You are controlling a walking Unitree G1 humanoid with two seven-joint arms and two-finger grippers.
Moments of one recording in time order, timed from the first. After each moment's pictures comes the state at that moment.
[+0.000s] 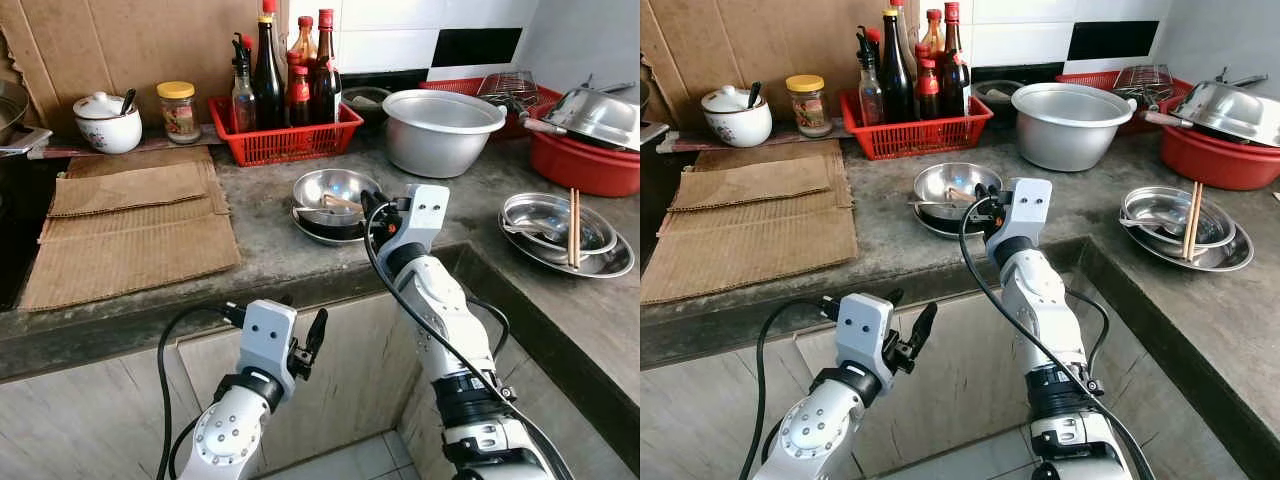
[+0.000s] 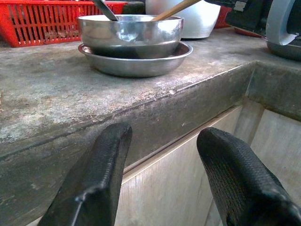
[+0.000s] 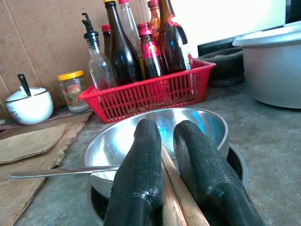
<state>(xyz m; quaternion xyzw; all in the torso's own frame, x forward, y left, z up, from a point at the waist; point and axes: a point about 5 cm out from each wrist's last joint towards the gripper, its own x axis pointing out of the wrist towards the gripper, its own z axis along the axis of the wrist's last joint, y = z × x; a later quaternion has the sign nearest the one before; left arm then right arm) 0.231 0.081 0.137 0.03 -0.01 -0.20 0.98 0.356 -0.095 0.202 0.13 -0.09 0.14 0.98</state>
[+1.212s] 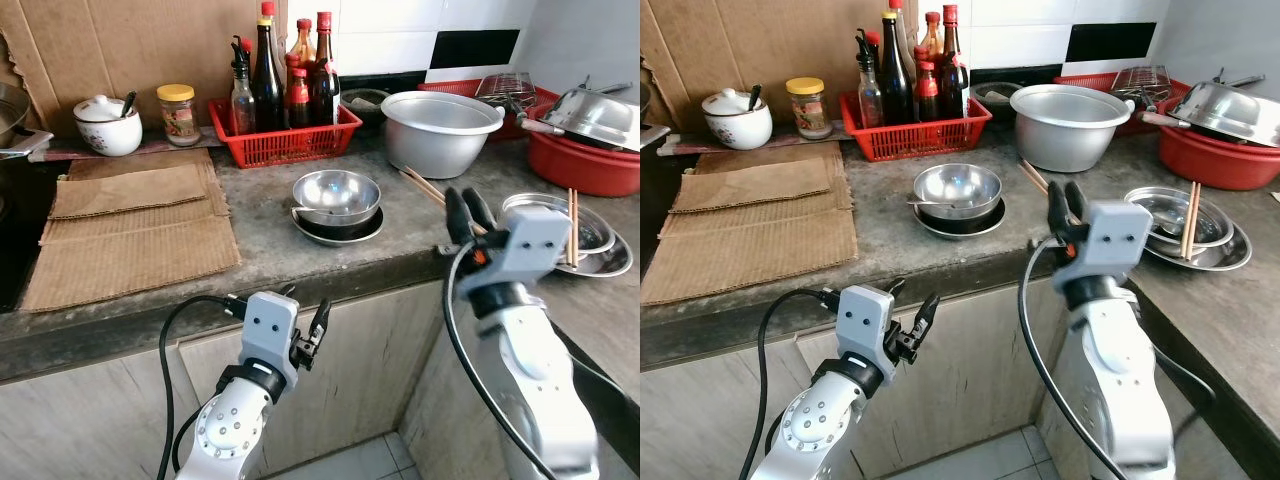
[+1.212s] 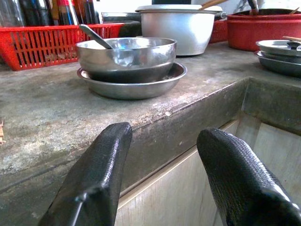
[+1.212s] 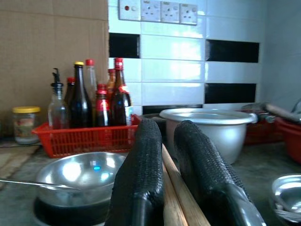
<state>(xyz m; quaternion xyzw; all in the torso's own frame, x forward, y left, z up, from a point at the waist) 0.237 0.080 0.146 0.03 -0.04 -0.20 0.98 0.263 -0.158 0.228 0.02 -0.21 0.03 0.98</state>
